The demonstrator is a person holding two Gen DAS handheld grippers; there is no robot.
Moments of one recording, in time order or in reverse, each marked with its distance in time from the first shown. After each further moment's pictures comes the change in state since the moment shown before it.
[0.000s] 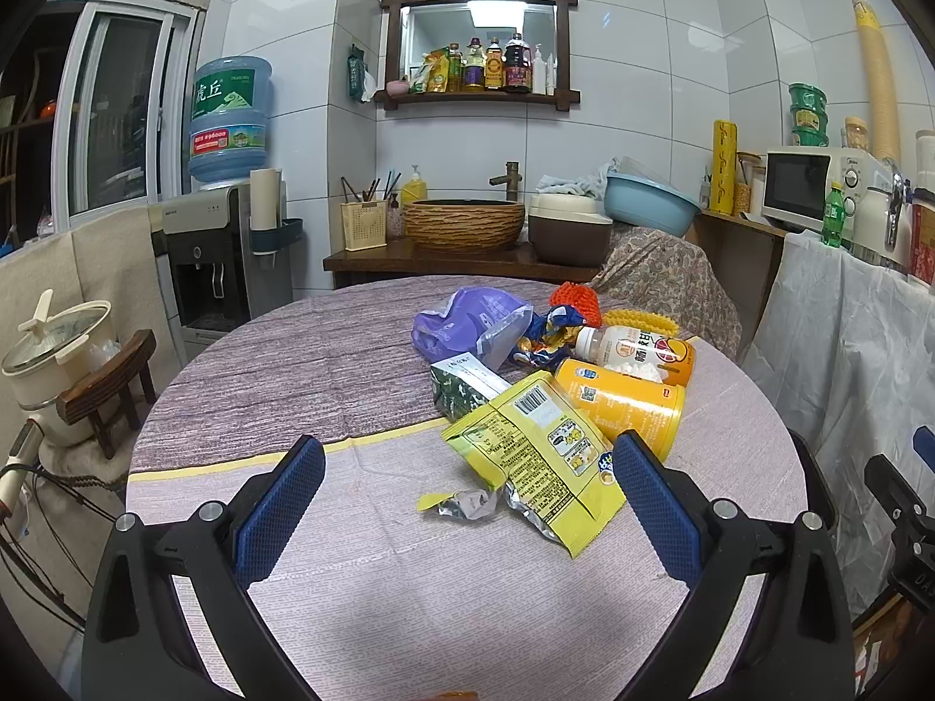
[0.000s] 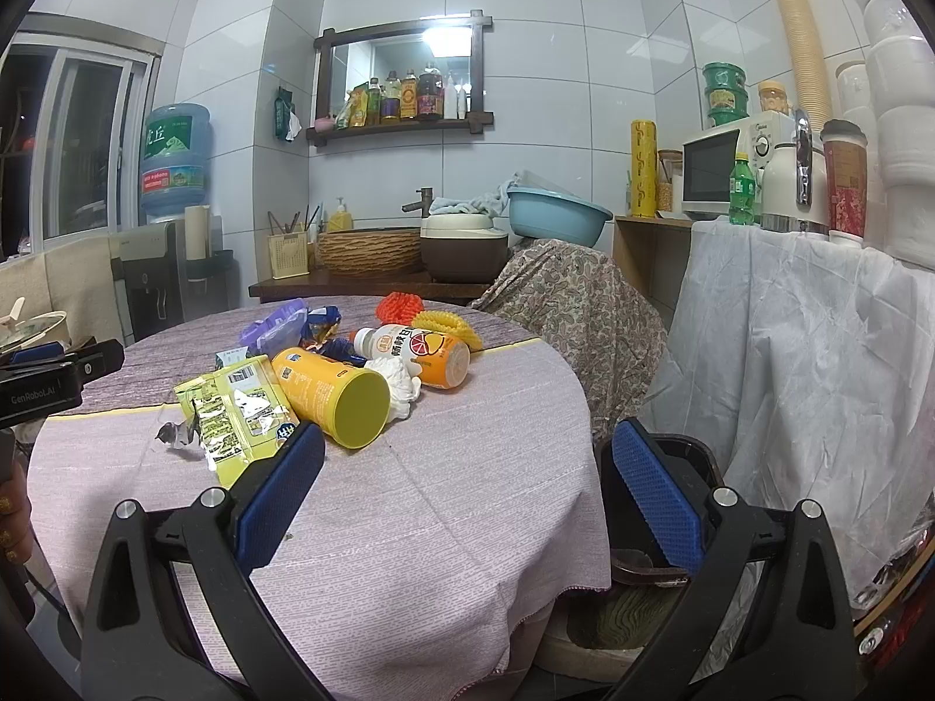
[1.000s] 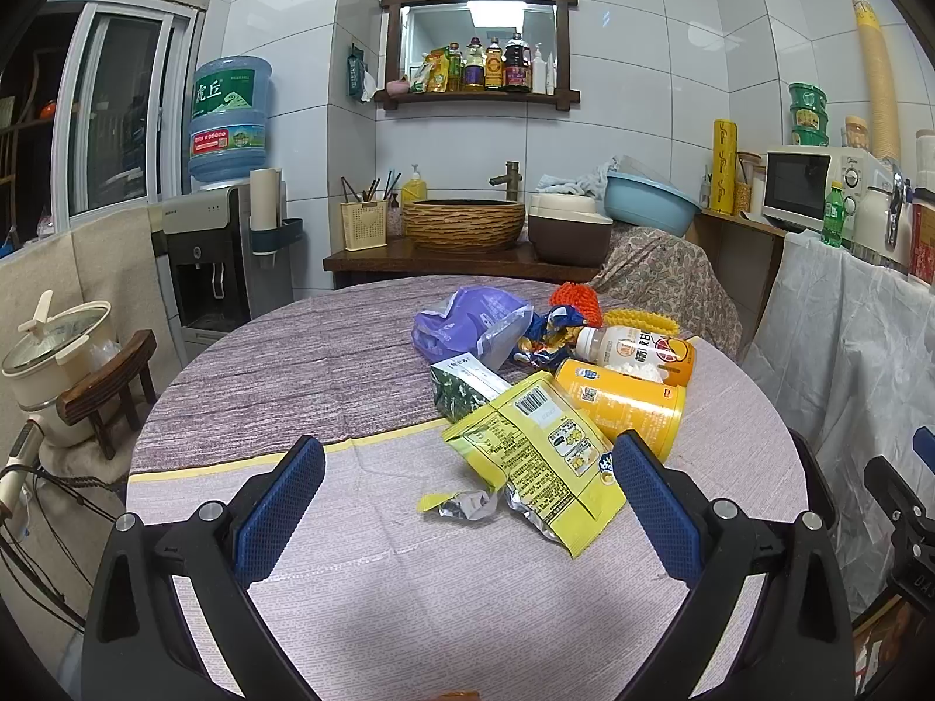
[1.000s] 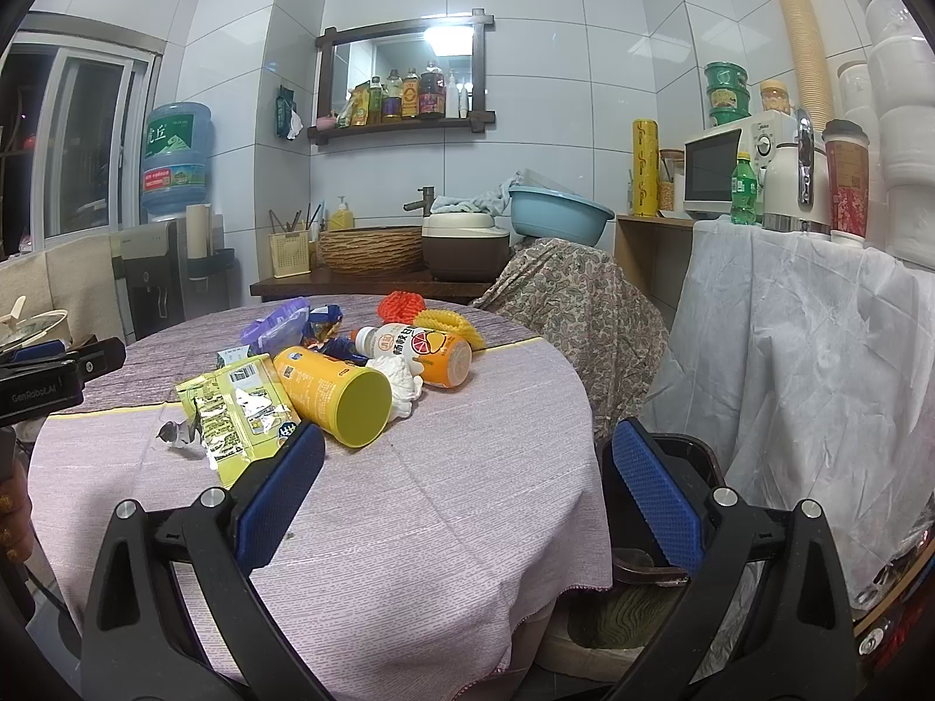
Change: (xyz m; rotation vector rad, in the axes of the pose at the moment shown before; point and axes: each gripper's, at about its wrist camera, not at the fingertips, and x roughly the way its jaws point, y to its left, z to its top) left arm 0.001 0.000 -0.001 0.000 0.001 0.002; right arm -0.001 0.000 -0.001 -0.001 0.002 0.001
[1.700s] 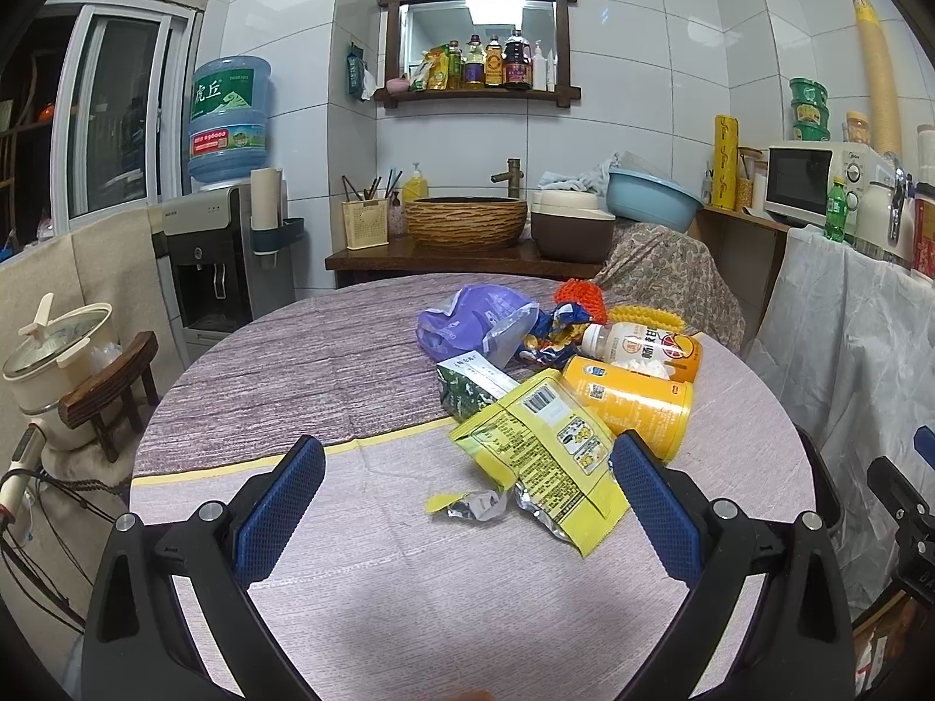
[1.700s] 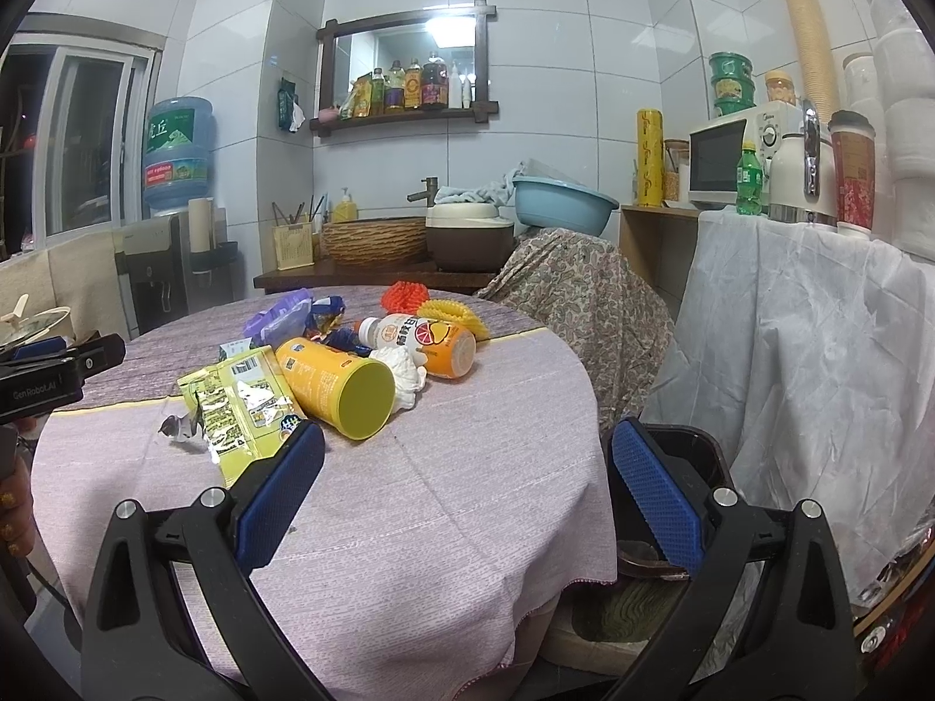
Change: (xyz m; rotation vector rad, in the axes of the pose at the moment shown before) left arm 0.007 0.002 -0.003 0.012 0.011 0.010; right arm 0.010 0.005 -0.007 0.001 0.025 0.014
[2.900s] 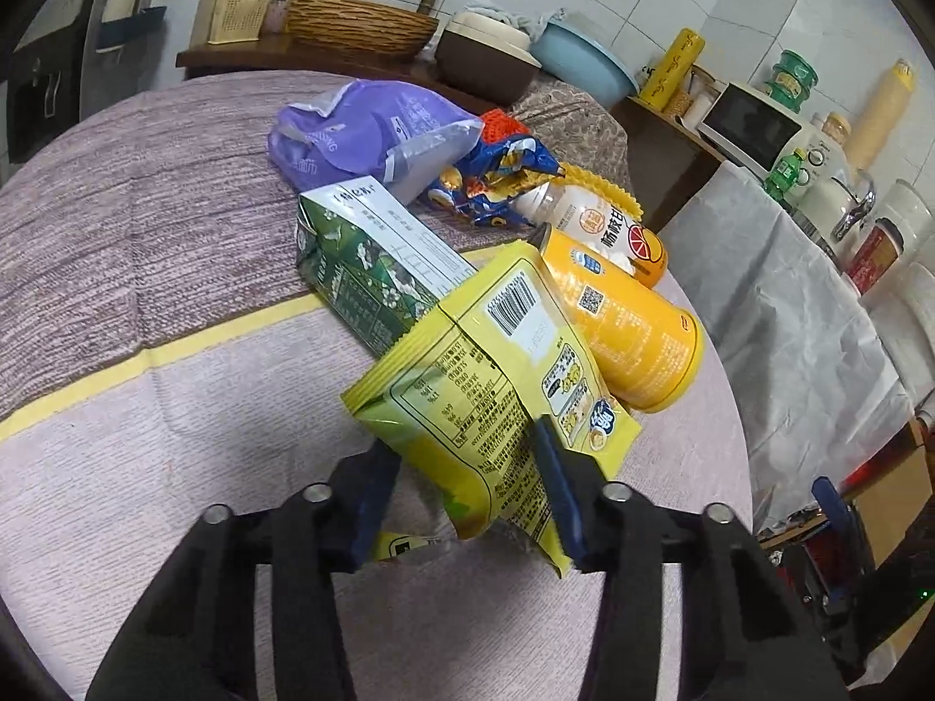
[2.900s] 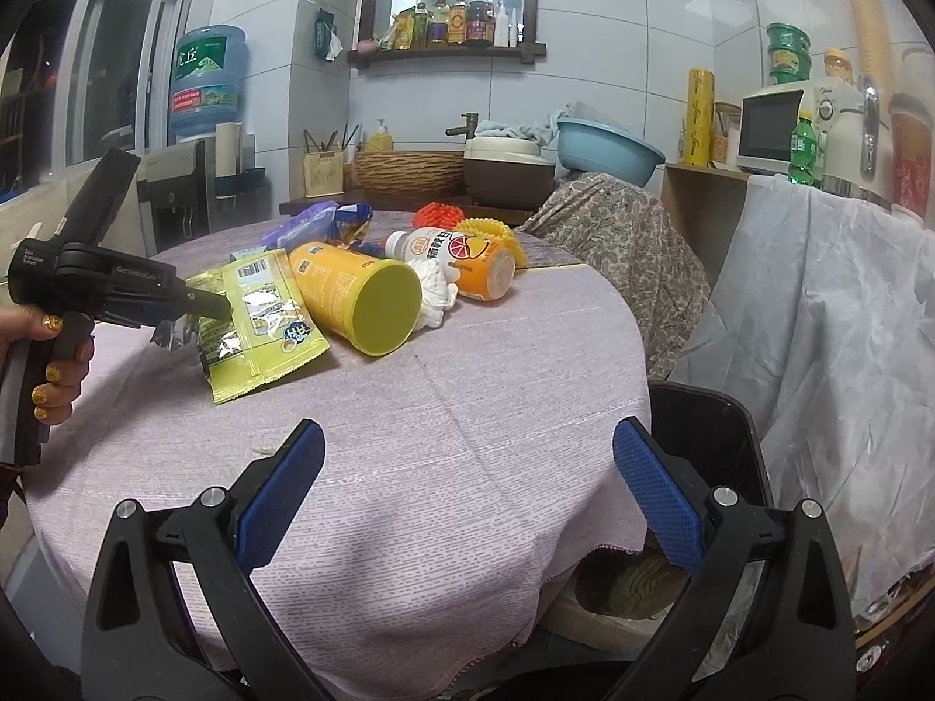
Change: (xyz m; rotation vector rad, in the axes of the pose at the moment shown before) left arm 0.139 0.030 -0.010 -0.142 0.470 -0.472; right arm 0.031 0.005 -0.022 -0.093 0.149 0.061
